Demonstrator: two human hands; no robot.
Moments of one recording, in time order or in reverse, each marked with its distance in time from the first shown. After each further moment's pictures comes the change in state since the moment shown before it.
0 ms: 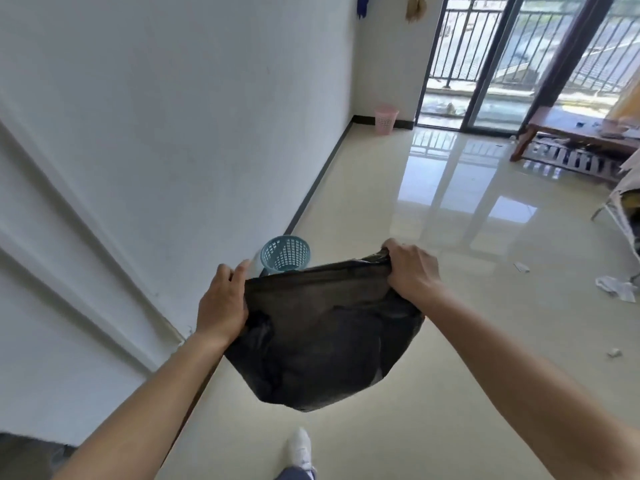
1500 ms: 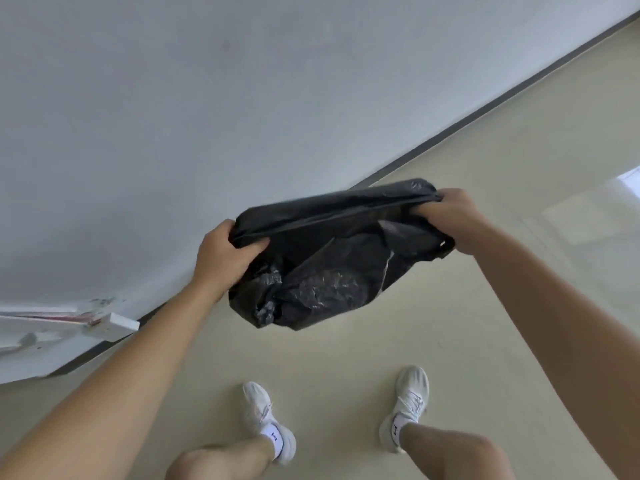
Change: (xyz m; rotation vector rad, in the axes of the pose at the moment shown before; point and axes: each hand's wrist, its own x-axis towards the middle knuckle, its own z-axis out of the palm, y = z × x) left_hand 0.541 -0.150 0.395 -0.643 0.132 -1.102; right_hand 0.806 -0.038 0.397 0.660 -0.752 0.055
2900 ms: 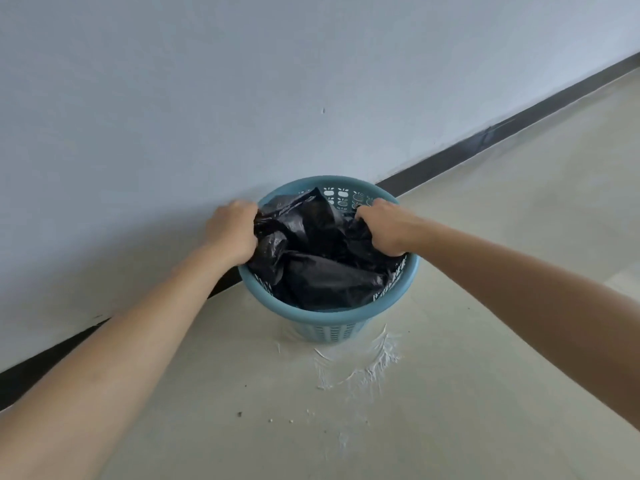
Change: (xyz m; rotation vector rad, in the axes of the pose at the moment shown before) left_hand 0.225 -0.240 0.246 0.871 0.183 0.389; right_hand 0.259 0.208 0.248 -1.064 -0.023 -0.663
